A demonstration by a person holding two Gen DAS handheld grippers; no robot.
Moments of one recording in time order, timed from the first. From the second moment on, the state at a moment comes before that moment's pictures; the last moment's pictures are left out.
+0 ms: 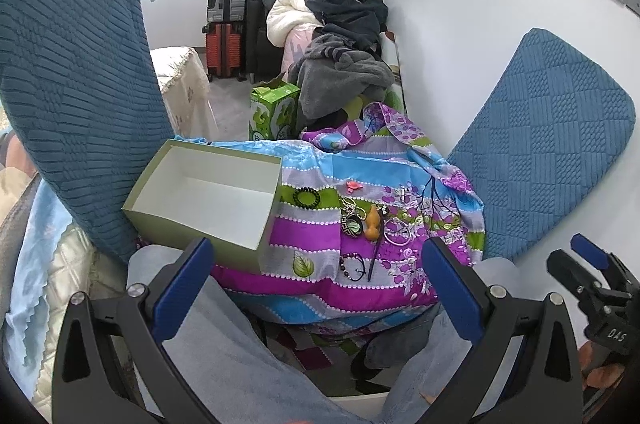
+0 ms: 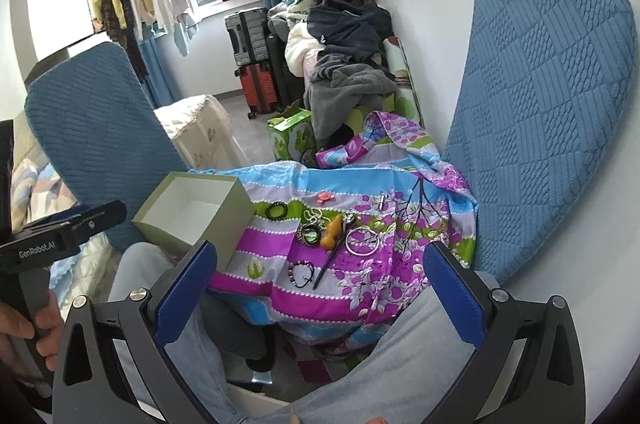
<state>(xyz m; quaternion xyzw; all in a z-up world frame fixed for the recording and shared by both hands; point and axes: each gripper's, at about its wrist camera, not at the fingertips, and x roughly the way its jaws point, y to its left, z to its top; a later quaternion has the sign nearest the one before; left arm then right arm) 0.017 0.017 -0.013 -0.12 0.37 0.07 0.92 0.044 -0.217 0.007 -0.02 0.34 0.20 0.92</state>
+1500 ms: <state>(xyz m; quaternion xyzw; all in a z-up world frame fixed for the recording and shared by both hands) 0.207 -0.010 -0.197 -0.13 0.50 -0.03 0.86 0.223 -0.203 -0.202 -0.04 0.43 0.19 0.88</state>
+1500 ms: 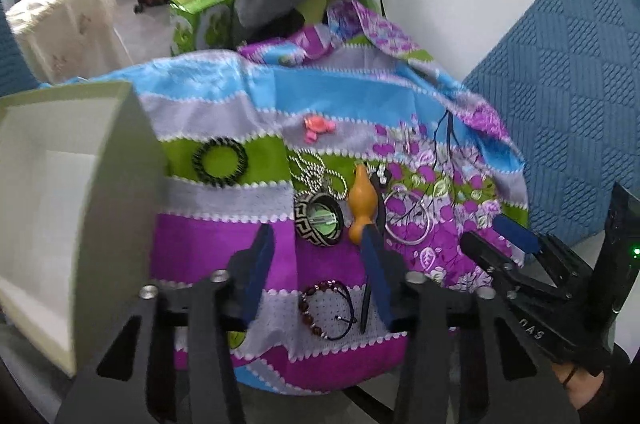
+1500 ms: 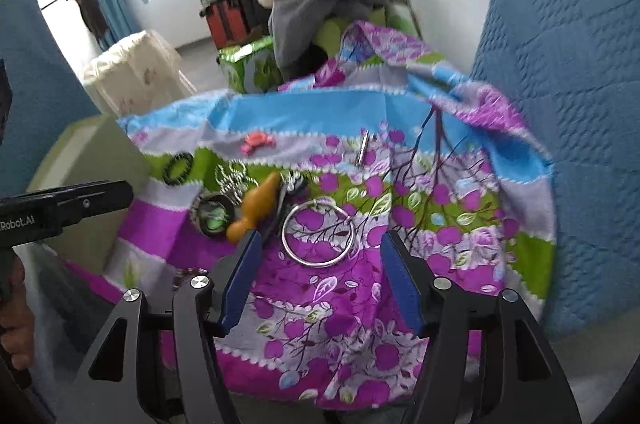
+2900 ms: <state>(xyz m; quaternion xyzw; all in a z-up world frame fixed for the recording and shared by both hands) 0.244 -0.005 -0.255 -0.14 0.52 -0.06 0.84 0.271 -0.168 -0.276 -0.09 0.48 0.20 0.85</state>
